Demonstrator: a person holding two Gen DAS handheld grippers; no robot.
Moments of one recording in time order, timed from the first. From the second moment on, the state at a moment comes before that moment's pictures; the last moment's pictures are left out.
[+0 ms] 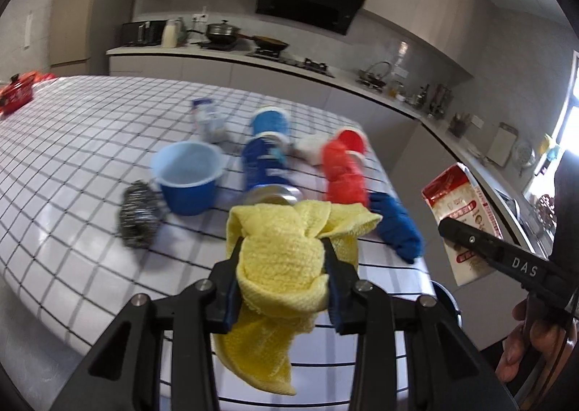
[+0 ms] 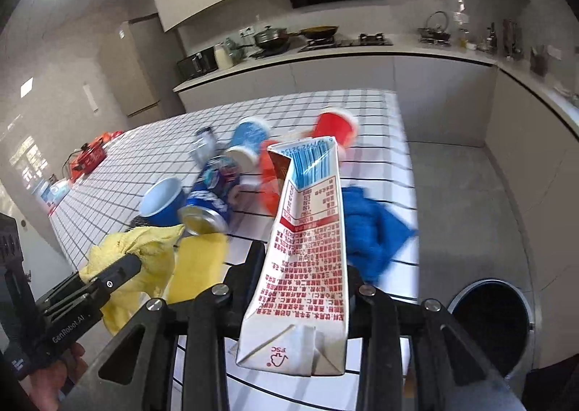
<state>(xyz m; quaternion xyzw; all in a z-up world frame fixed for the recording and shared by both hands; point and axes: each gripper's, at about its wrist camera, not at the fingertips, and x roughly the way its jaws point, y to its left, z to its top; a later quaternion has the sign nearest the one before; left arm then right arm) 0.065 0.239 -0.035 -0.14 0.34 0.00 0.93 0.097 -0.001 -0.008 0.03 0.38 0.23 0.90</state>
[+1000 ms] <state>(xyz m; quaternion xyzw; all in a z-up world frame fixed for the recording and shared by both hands) 0.109 -0.052 -0.080 -0.05 0.40 -0.19 0.89 0.075 -0.316 -0.079 -0.03 0.42 0.16 0.89</state>
